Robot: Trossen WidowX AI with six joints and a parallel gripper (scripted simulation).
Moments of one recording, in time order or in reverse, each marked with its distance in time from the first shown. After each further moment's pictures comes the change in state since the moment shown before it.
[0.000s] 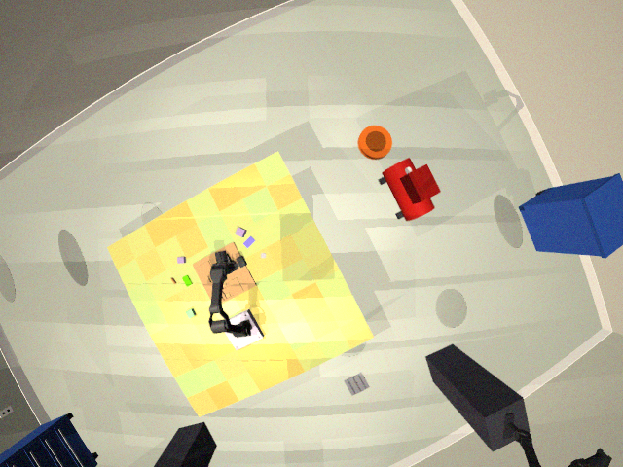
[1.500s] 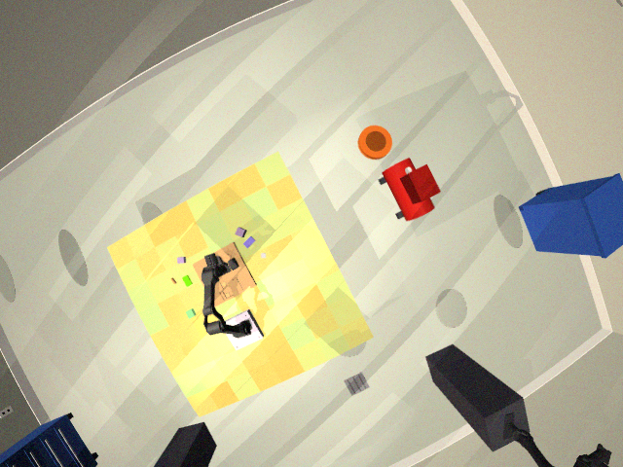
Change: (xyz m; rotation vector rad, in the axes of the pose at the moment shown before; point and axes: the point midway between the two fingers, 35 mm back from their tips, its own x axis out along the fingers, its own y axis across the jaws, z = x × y) arm 0.001 0.048 0.010 -0.001 0.001 0.004
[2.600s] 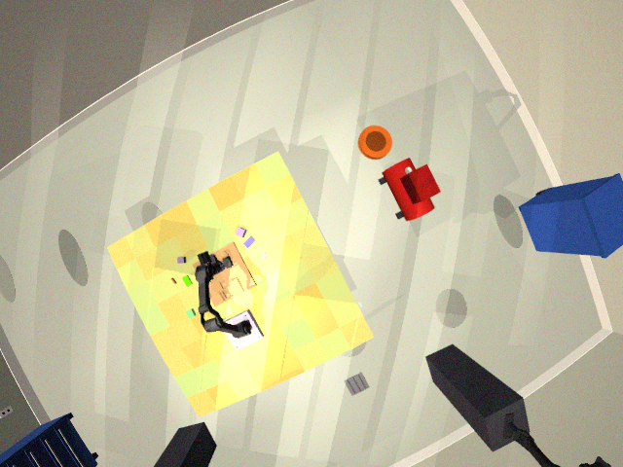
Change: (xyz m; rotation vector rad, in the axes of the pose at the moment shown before) arm -0.001 0.025 0.023 -0.001 0.000 0.003
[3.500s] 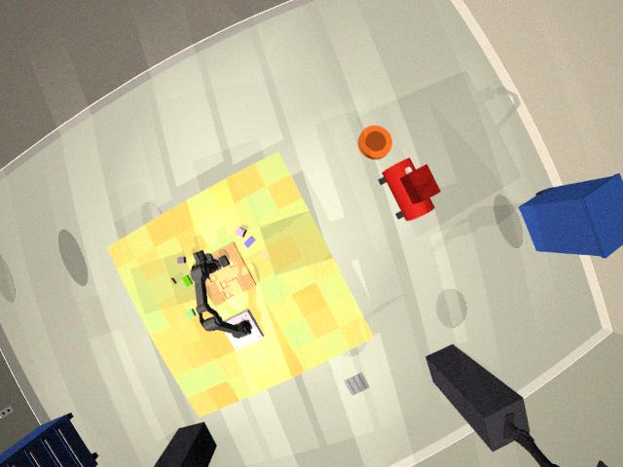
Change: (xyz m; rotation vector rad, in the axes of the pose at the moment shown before) arm -0.016 0.009 0.014 -0.003 0.000 0.001
